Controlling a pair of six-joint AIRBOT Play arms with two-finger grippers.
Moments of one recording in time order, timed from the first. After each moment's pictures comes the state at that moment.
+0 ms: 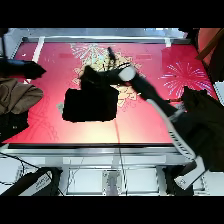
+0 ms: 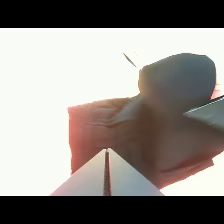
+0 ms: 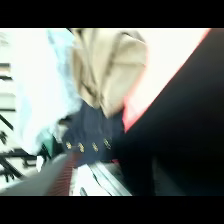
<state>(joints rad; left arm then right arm) 0.15 -1.08 1.50 1.13 -1.29 -1.20 0.66 -1.79 1.77 -0.62 0.63 1.76</state>
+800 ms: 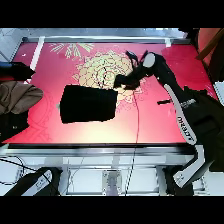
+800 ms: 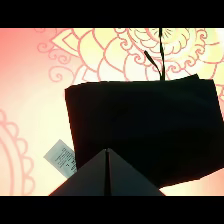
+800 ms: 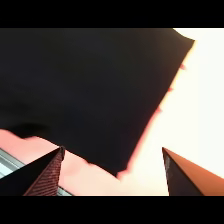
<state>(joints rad) 0.20 -1.04 1.49 1.16 -1.30 -1.20 0.31 -1.79 1.78 -1.07 1.30 1.67</state>
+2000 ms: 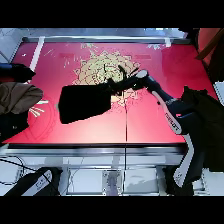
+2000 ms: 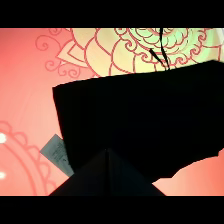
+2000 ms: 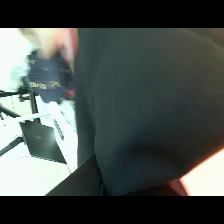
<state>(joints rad) 0.20 -1.04 1.49 1.16 -1.33 -1.20 0.29 -1.98 1.78 -0.42 1.20 1.41</state>
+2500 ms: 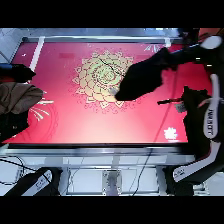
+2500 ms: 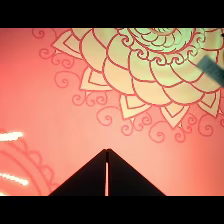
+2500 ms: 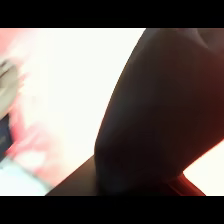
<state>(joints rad) 0.20 -1.04 1.49 1.16 -1.33 -1.20 -0.25 -1.69 1.99 -0.82 1.52 1.56</state>
